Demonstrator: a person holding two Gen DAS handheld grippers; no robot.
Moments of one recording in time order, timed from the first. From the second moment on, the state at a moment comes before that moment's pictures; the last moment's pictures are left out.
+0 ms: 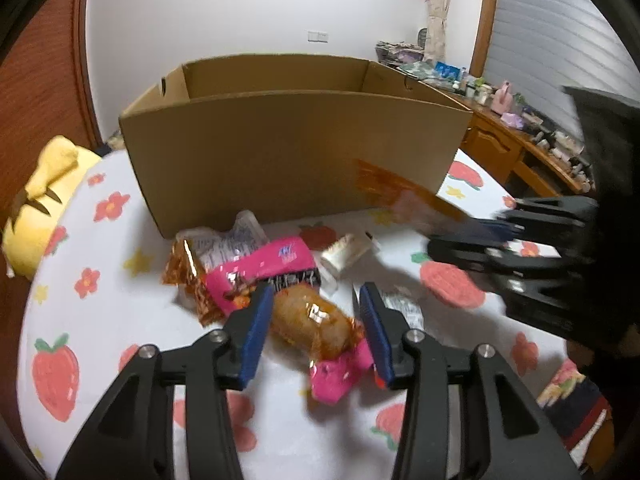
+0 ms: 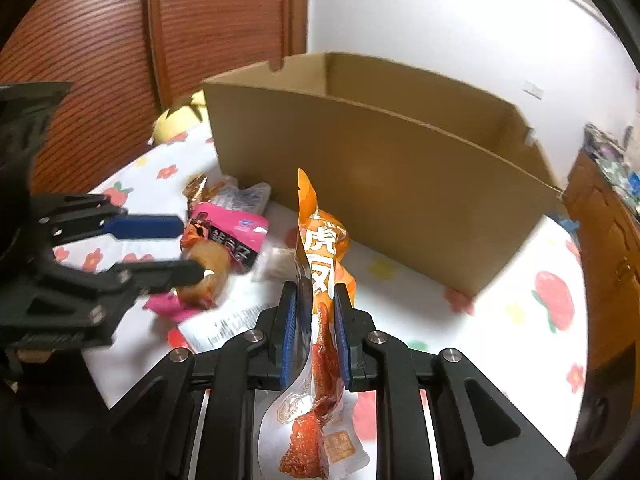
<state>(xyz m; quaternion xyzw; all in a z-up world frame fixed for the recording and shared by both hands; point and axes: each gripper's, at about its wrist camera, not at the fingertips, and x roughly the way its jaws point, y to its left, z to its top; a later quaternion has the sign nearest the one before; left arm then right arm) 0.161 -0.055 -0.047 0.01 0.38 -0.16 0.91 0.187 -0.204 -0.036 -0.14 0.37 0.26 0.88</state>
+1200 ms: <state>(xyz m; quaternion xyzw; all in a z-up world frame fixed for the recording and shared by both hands) 0.177 -0.056 -0.089 0.03 0.44 -0.14 0.89 0.166 -0.252 -0.079 -0.10 0.38 0.18 0.90</state>
